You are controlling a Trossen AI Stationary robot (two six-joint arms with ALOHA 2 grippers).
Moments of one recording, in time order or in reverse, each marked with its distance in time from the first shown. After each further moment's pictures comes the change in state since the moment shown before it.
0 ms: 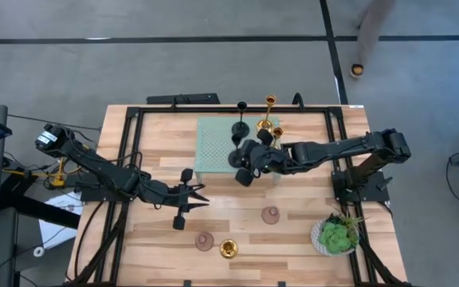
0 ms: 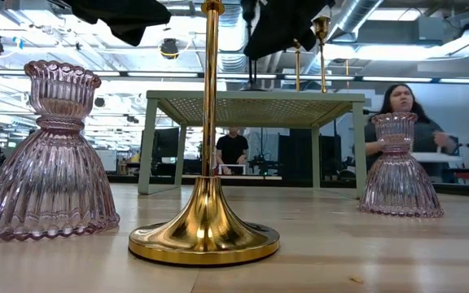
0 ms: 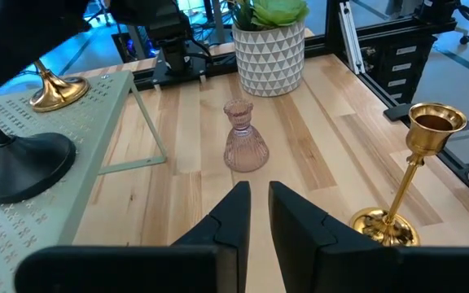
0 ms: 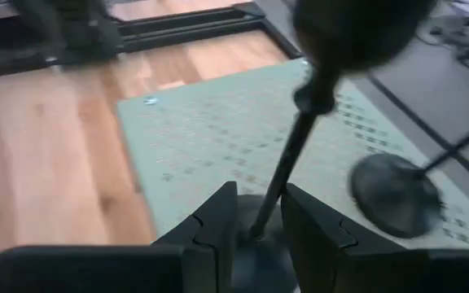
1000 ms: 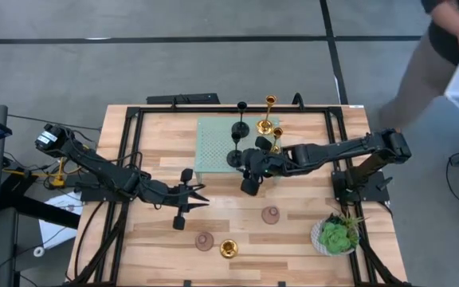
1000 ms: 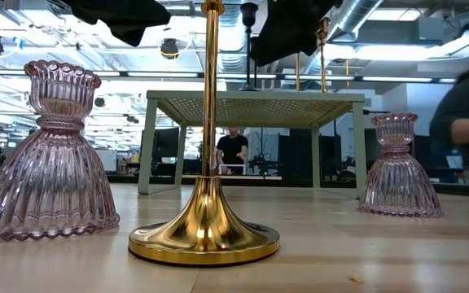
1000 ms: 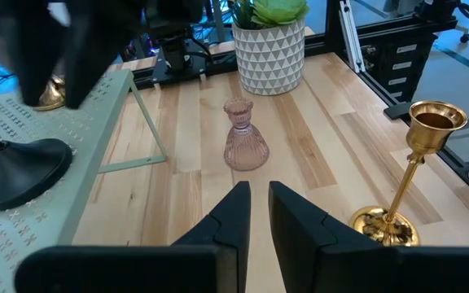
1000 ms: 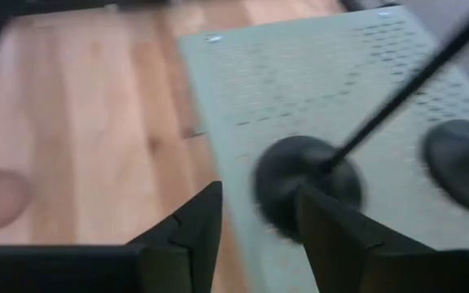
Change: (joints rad) left arm 0.000 0.000 0.000 -0.004 0.000 0.000; right arm 0.029 0.000 0.000 -0.099 -0.152 -0.010
